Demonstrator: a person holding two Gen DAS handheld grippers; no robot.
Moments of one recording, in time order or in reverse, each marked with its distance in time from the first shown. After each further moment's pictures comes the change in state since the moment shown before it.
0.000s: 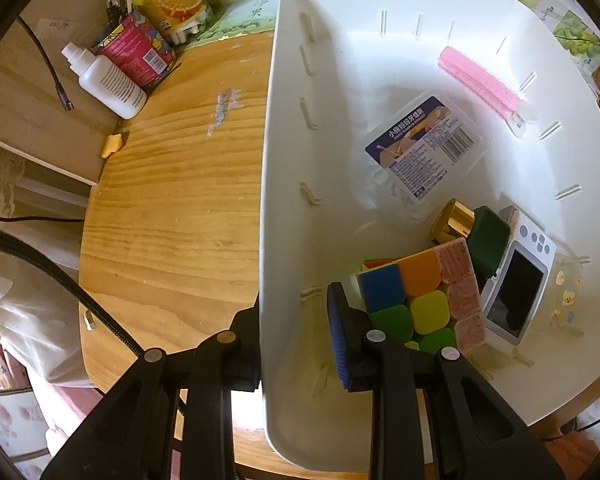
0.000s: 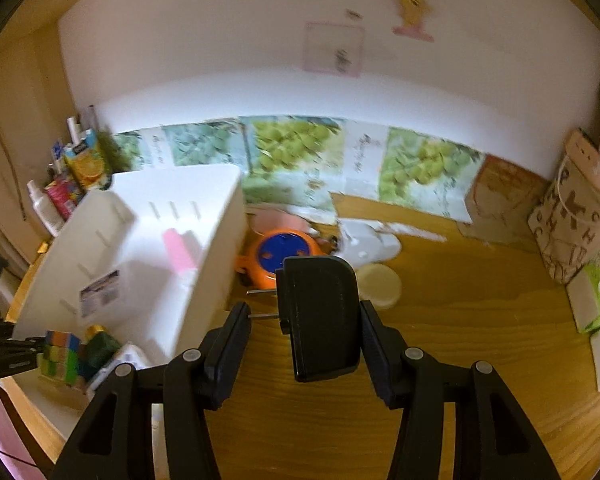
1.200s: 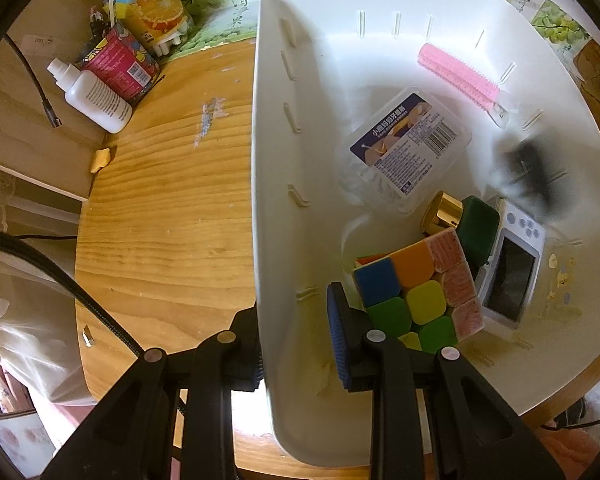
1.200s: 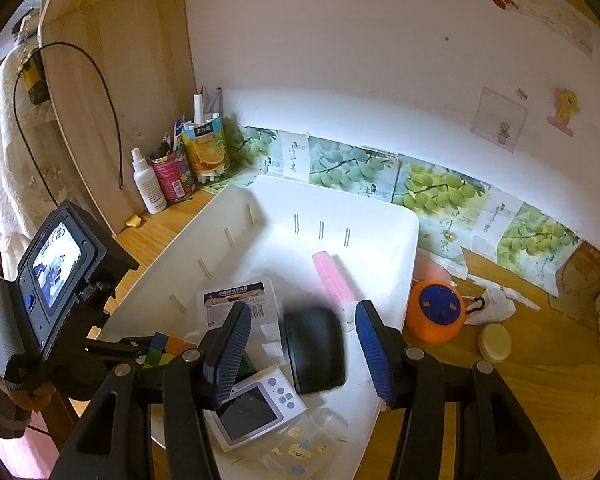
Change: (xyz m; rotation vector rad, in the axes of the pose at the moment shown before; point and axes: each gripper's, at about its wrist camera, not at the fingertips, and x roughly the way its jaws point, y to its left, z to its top) left arm -0.002 0.001 -0.002 0.057 -0.018 -0.033; right arm -0.023 0.119 0.015 -0.227 -0.045 0.221
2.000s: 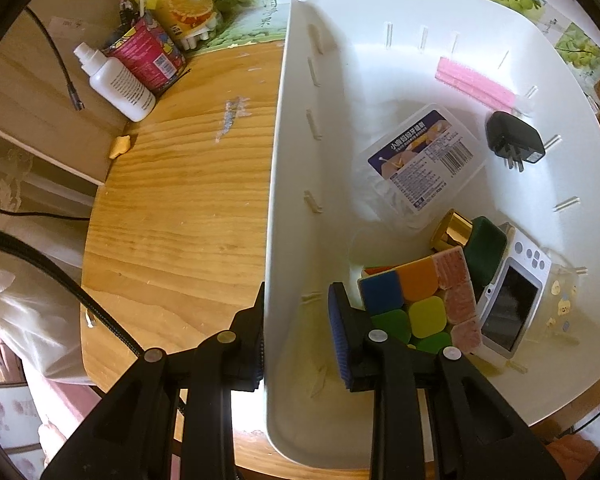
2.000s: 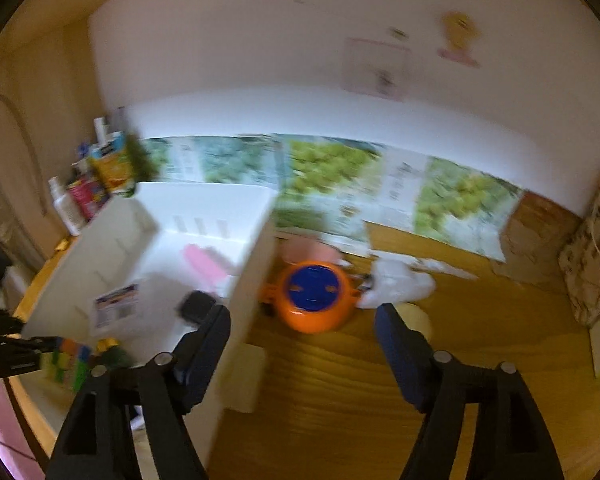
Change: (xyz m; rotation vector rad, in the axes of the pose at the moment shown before) left arm -0.002 -0.001 0.001 -0.095 -0.013 0.049; right arm 0.013 -0.127 -0.027 0.165 -0.003 -0.149
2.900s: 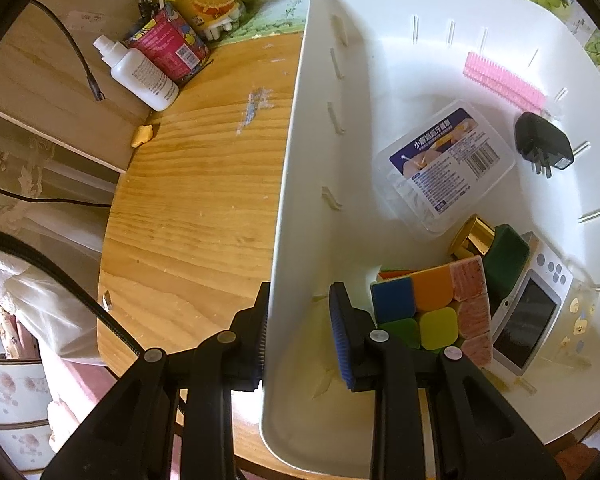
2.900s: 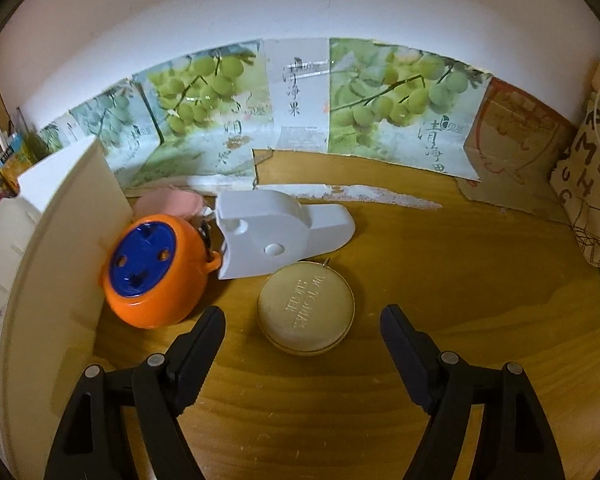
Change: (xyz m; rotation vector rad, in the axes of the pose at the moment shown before) left arm 0.002 -0.001 0.004 -0.039 0.043 0.098; right arm 0.098 -0.086 -0.023 0.131 0.159 -0.118
